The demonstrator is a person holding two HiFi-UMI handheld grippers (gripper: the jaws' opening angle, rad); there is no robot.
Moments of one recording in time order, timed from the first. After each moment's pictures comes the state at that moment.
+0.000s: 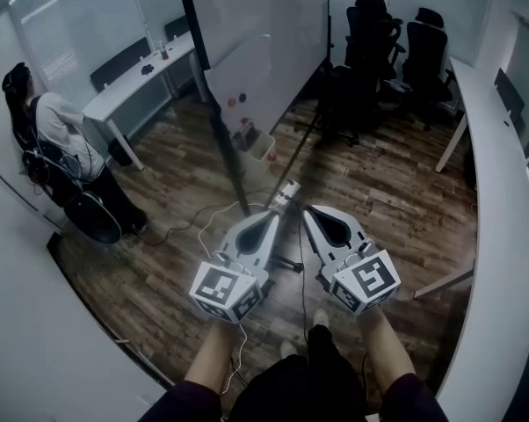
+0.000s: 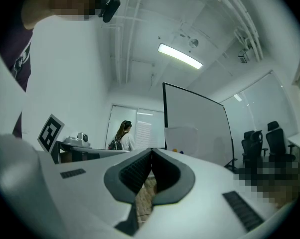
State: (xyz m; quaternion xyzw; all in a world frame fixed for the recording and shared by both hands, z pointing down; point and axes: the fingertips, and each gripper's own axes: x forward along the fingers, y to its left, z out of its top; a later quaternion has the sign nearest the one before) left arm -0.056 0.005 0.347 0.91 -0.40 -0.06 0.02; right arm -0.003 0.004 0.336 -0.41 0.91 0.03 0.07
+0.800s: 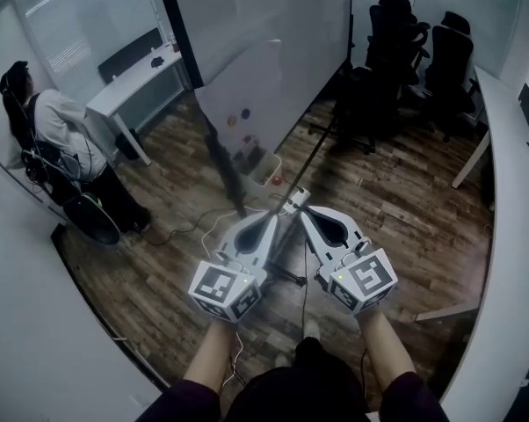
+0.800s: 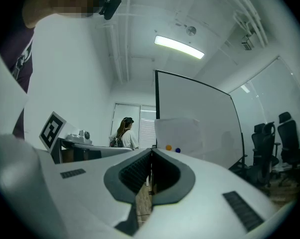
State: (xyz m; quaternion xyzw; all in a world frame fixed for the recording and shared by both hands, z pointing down) left arm -0.049 -0.131 0.365 0.89 -0.44 -0.04 0.03; right arm 0.001 -0.137 0.359 -0.36 0.93 0.01 0.06
